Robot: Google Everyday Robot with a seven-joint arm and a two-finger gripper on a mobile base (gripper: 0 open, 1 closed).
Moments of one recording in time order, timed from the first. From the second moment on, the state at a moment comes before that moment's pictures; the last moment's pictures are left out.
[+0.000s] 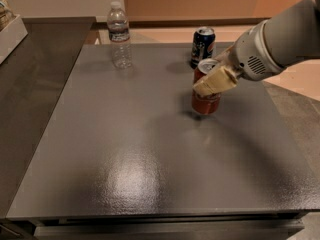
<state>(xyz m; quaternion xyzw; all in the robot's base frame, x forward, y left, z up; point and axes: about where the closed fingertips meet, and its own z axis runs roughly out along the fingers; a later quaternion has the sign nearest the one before) 0.514 -0.112 0.948 -0.47 0.80 0.12 0.35</state>
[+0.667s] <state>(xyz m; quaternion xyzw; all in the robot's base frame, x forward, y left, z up) 0.586 -0.158 0.950 -0.42 0.83 0.10 0.36</state>
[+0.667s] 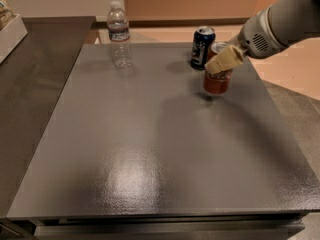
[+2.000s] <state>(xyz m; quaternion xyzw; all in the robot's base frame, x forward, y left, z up) 0.653 -0.156 0.925 -0.39 0.85 0.13 0.34</state>
